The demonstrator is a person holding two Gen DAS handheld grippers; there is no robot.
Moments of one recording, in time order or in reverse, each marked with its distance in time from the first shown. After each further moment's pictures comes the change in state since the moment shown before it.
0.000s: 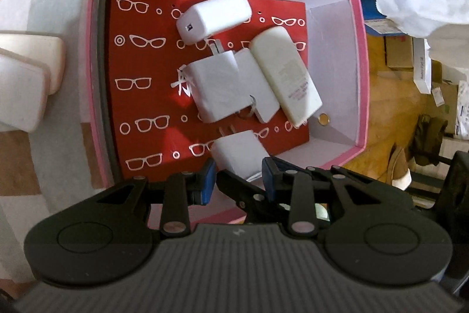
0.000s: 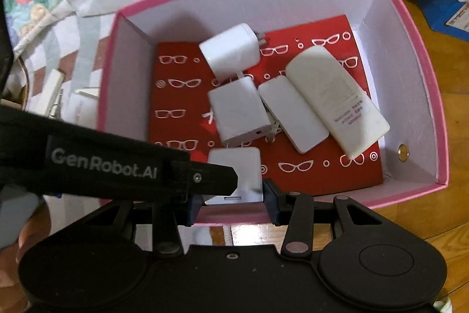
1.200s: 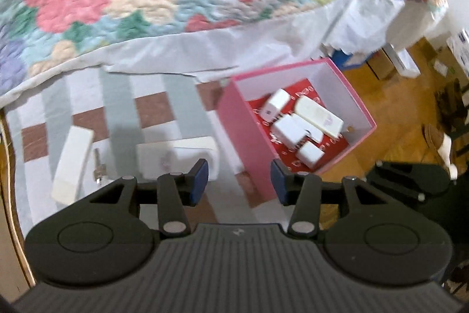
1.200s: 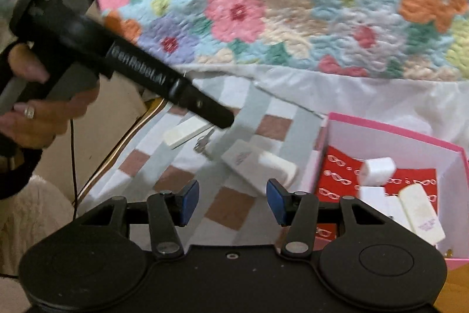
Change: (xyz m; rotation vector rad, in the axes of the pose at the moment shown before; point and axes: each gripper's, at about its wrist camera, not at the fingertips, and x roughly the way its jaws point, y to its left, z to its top) left arm -0.230 0.074 -0.107 0.437 -0.471 0.180; right arm -0.088 0.171 -0.119 -0.520 -0.495 0.189
